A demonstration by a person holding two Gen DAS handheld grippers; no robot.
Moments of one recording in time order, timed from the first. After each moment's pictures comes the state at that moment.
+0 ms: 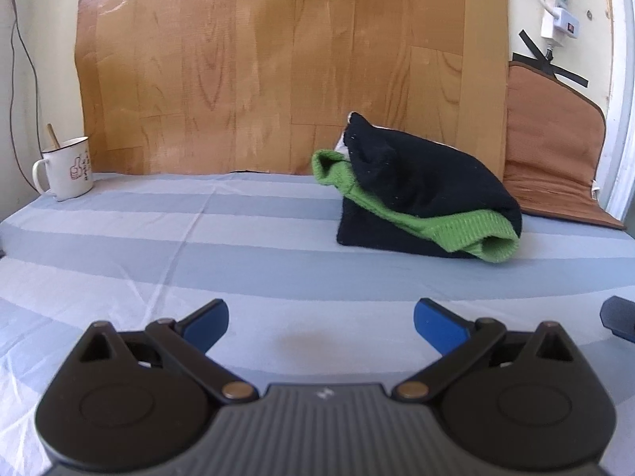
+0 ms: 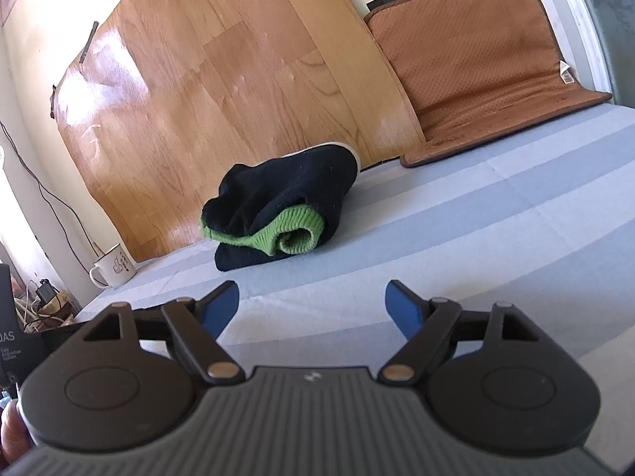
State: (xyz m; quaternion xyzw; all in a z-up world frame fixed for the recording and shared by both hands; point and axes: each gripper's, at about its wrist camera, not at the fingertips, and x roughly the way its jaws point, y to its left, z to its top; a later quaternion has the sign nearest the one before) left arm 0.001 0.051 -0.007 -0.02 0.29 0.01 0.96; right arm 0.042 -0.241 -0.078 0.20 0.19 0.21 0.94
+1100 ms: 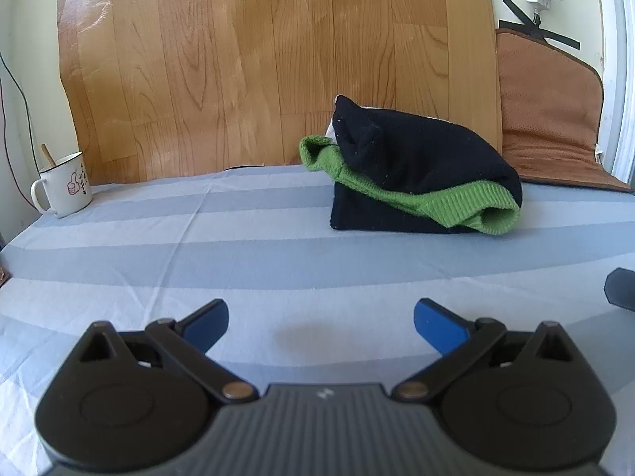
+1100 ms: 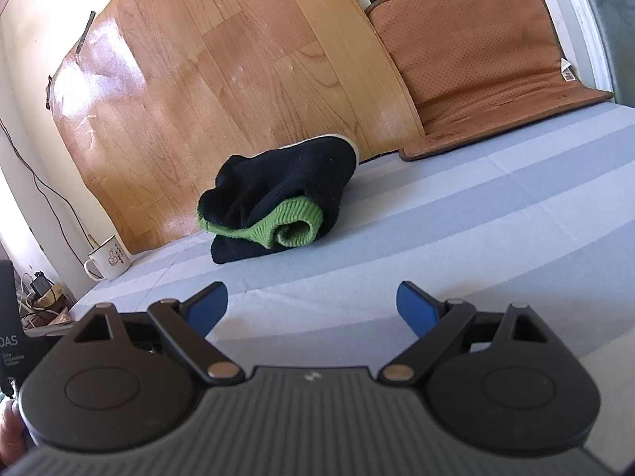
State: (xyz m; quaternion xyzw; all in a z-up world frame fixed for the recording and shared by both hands) left arm 0.004 0.038 -0.012 0.03 0.31 0.01 0.95; right arm 0.046 -0.237 -0.077 0.19 0.20 0.21 0.94
